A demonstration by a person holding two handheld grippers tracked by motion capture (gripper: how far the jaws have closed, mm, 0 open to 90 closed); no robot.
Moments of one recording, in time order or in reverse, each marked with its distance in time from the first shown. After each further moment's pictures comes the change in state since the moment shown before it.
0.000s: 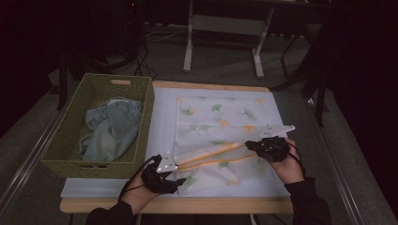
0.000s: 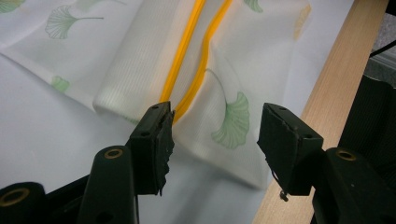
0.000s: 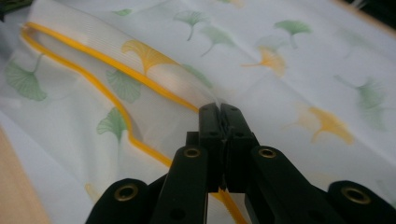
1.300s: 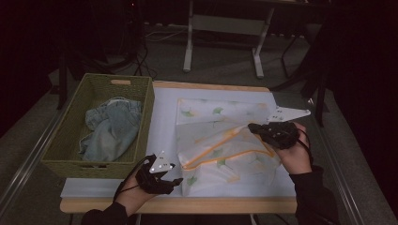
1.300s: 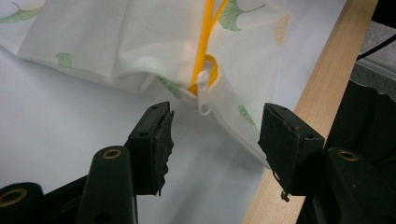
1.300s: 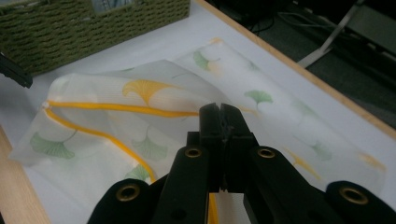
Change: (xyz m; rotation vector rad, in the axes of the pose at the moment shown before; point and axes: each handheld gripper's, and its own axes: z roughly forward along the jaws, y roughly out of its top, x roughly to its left) left arm 0.001 -0.001 -0.018 -0.028 0.000 -0.004; right arm 0.007 0.060 -0.050 -0.118 -0.052 -0.031
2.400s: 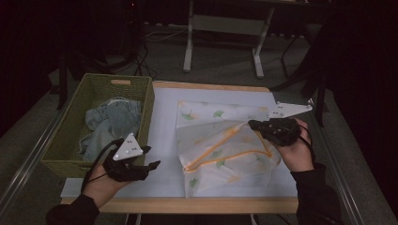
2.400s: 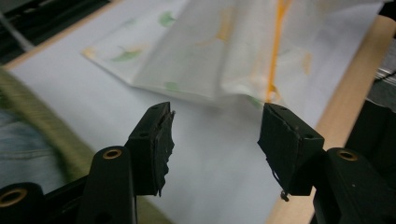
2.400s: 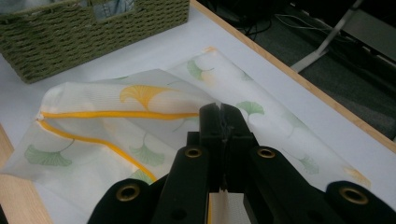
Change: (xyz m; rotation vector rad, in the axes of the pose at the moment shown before) left arm 0.036 0.017 -0.091 -0.079 0.125 -0.009; right arm 0.001 0.013 -0.006 0.006 -0.008 -0.006
